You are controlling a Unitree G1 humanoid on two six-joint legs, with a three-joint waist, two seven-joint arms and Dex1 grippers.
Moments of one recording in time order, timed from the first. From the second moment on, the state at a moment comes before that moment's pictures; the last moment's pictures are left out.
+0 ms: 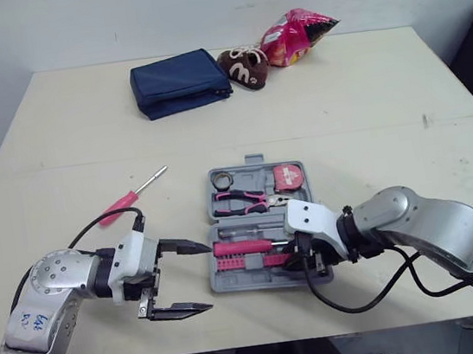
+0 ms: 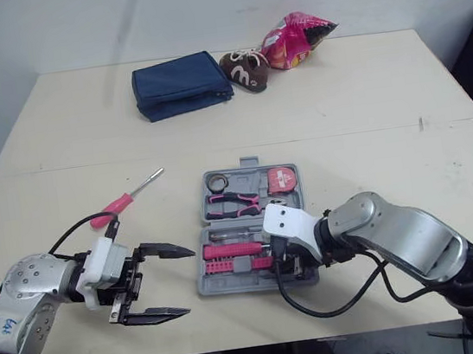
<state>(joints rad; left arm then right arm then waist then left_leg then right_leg) -0.08 0.81 0.06 -0.34 -0.56 0.26 -1.30 -0.61 -0.84 0.46 -0.61 0.51 1.18 0.84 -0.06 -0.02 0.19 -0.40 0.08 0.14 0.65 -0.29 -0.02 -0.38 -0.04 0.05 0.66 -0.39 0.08</state>
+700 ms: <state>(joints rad) -0.06 0.81 0.08 -0.36 -0.56 0.27 -1.26 -0.65 -0.83 0.45 -0.60 0.54 1.21 0.88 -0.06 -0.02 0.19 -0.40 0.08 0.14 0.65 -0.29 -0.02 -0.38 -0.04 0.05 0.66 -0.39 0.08</state>
